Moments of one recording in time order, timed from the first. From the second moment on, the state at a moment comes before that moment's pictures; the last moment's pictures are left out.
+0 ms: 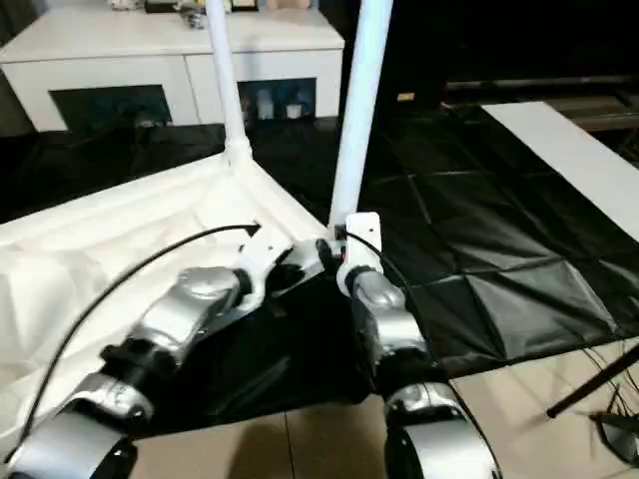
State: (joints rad) left arm -0.67 0.08 -0.24 0.69 0.06 0.28 -0.55; right arm -0.66 0.04 -0.06 0.86 0.06 0.08 0.06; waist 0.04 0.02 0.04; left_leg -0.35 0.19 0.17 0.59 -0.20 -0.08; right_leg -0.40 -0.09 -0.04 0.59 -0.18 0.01
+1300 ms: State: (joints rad) left arm -0.47 0.36 -0.31 0.34 -0.05 0.31 -1.10; right arm -0.54 -0.36 0.18 0.61 0.12 0.11 1.09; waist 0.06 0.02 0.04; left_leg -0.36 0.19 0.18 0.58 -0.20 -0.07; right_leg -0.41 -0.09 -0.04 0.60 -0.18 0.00
